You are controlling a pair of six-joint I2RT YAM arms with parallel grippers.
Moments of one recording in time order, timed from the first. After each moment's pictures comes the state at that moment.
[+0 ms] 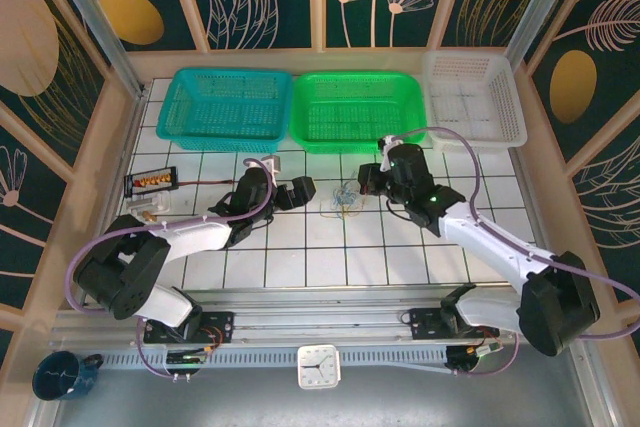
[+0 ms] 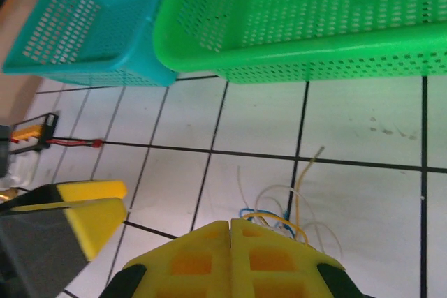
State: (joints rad) left arm -0.63 1.48 0.58 0.37 0.07 -0.79; right arm 0.59 1.19 0.77 -0.12 -0.08 0.55
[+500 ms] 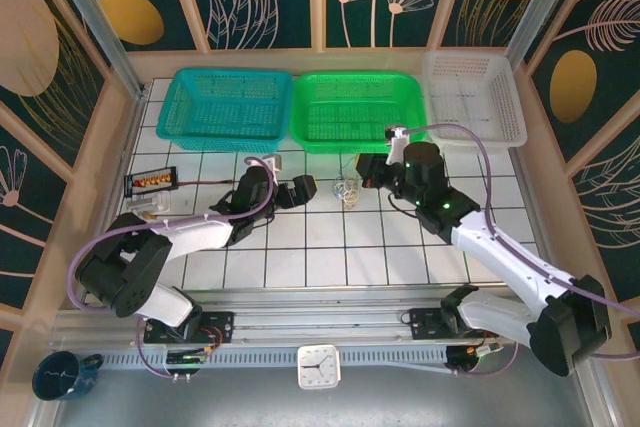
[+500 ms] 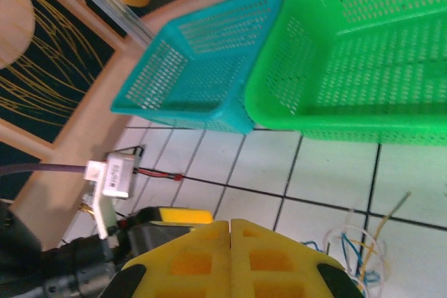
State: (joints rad) left arm -0.63 1.49 0.60 0.37 0.07 -0.79; right arm 0.59 1.07 0.77 -0.01 -0.16 0.57
